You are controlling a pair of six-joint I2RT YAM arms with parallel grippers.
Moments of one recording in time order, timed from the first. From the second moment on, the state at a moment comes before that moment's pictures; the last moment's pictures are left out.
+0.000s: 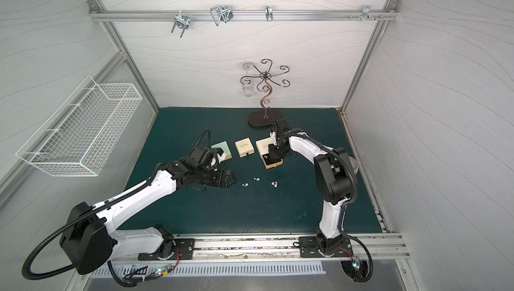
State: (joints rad) left arm -0.59 1.26 0.87 -0.63 0.29 -0.45; right arm 0.45 1.86 1.34 -0.69 -0.19 0.17
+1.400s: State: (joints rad) left arm -0.56 1.73 1.41 -0.60 0.39 -0.38; right arm 0.32 1.30 0.69 -0.23 -0.34 0.32
